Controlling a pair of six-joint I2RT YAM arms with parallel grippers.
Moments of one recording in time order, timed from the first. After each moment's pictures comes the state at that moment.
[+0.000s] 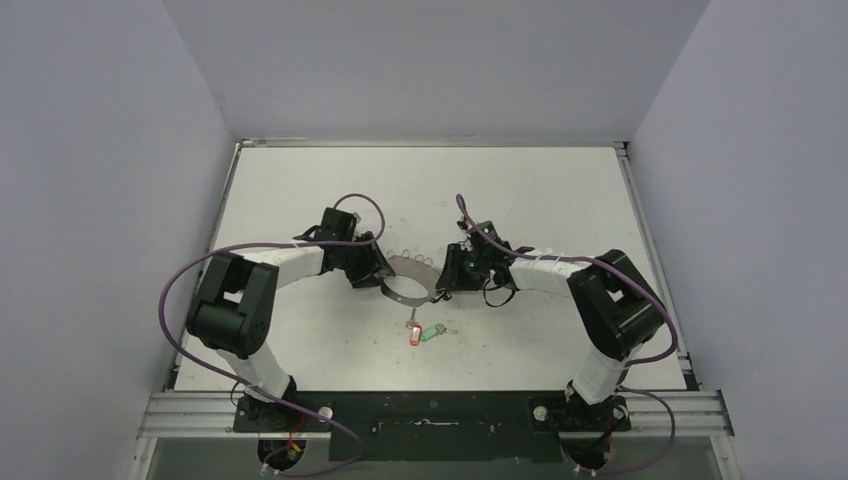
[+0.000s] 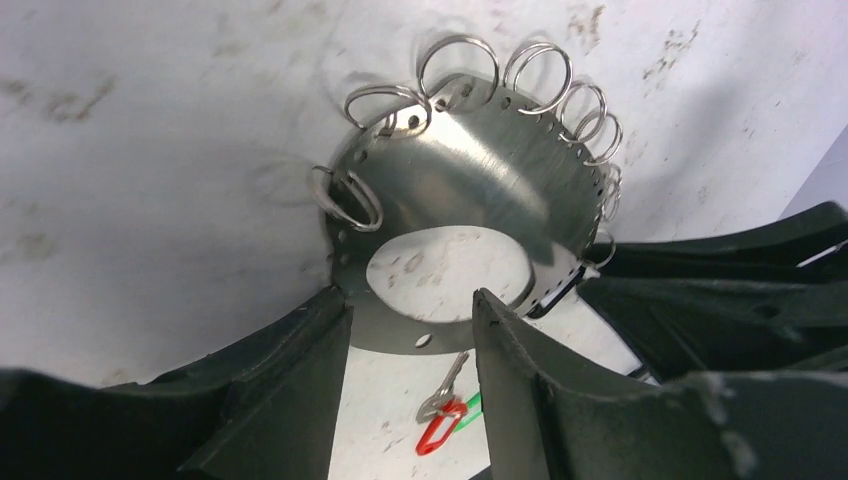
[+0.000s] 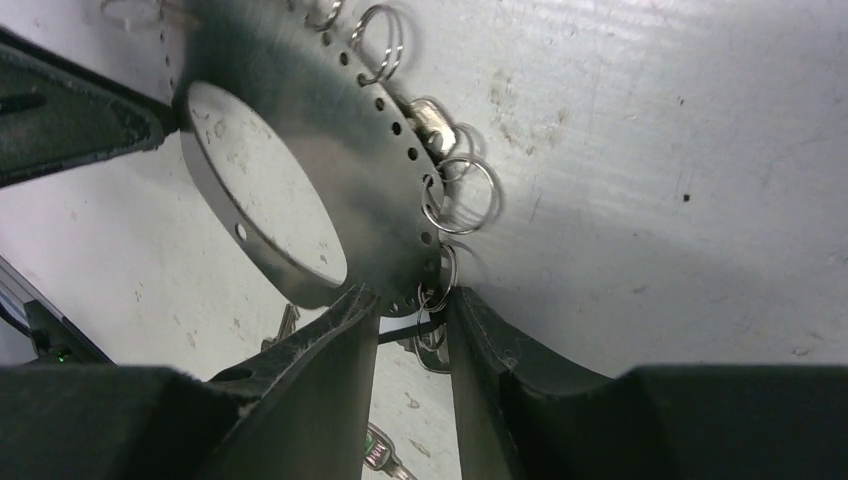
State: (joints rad) left arm -0.32 1.68 0.85 -0.19 0.37 -0.80; right arm 0.58 1.74 0.87 -0.03 -0.30 0.59
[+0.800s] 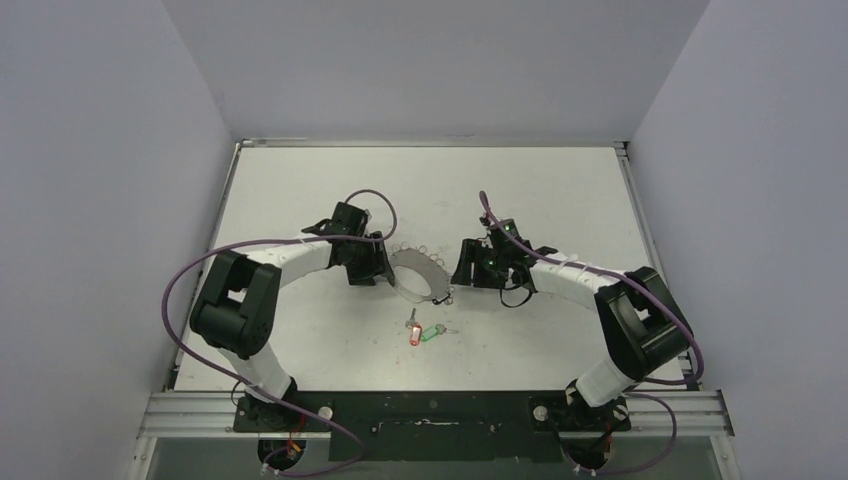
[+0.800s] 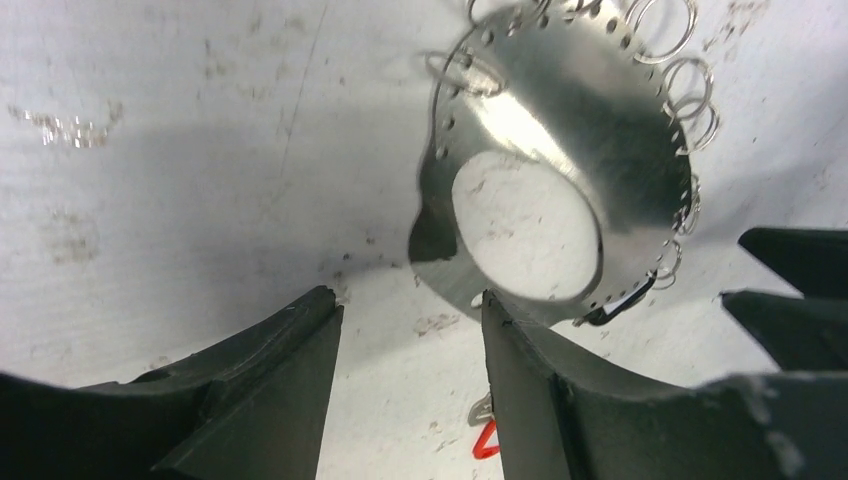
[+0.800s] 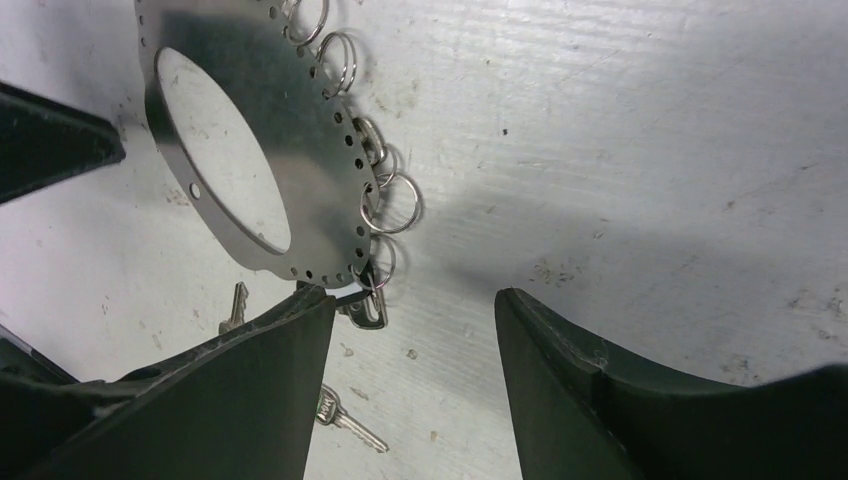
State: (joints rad) left arm -0.40 1.73 0.99 -0.35 0.23 -0.63; right arm 0.52 1.58 0.80 -0.13 -0.22 0.56
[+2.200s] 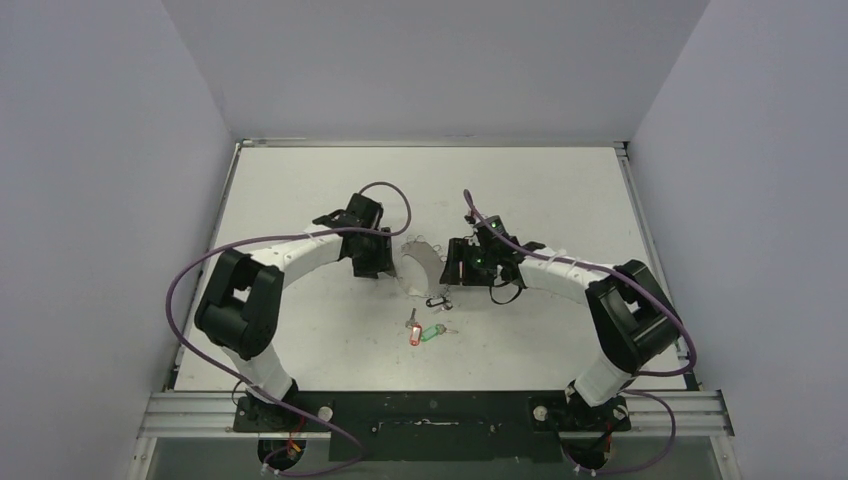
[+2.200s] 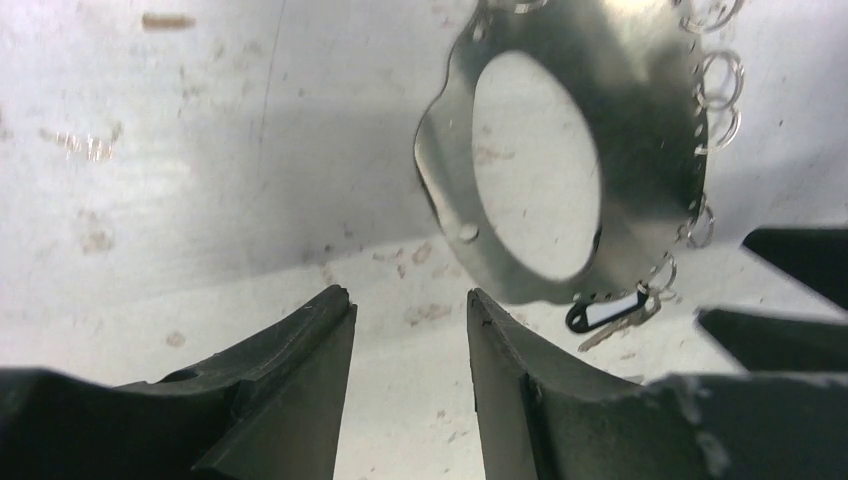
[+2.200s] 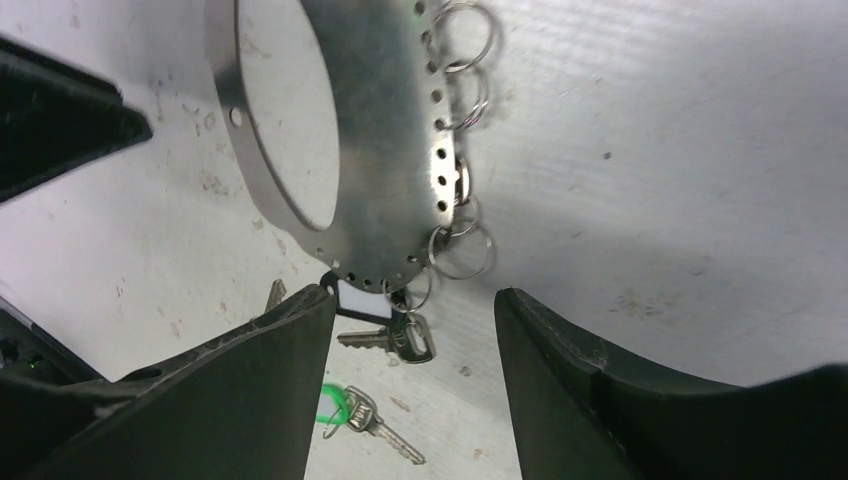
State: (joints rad) left arm -0.48 1.76 1.13 -0.50 0.10 -0.56; right arm 0.58 1.64 0.86 -0.14 -0.23 0.55
